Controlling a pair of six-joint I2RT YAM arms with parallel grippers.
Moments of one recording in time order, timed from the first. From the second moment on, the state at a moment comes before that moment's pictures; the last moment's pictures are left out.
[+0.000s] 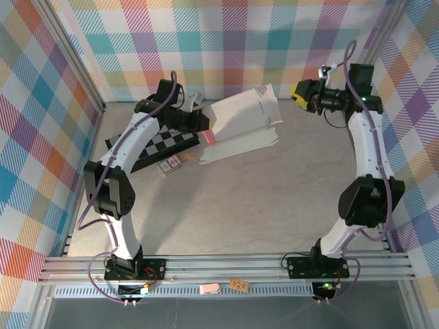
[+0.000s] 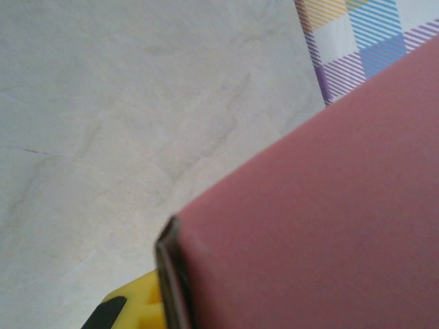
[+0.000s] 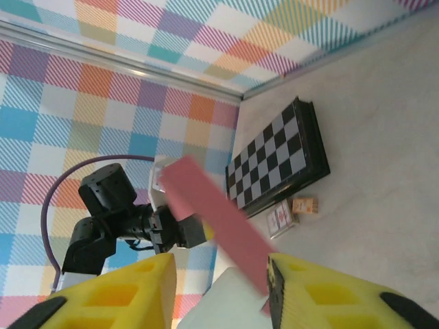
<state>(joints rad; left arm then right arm) -0.30 1.88 1.82 -0.83 0.70 -0.29 -0.11 1.74 1.79 -0.69 -1.12 0.60</state>
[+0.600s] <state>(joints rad) -0.30 1.94 1.83 -0.84 0.79 -0.27 -0.04 1.80 1.75 -0.67 -1.32 0.50</state>
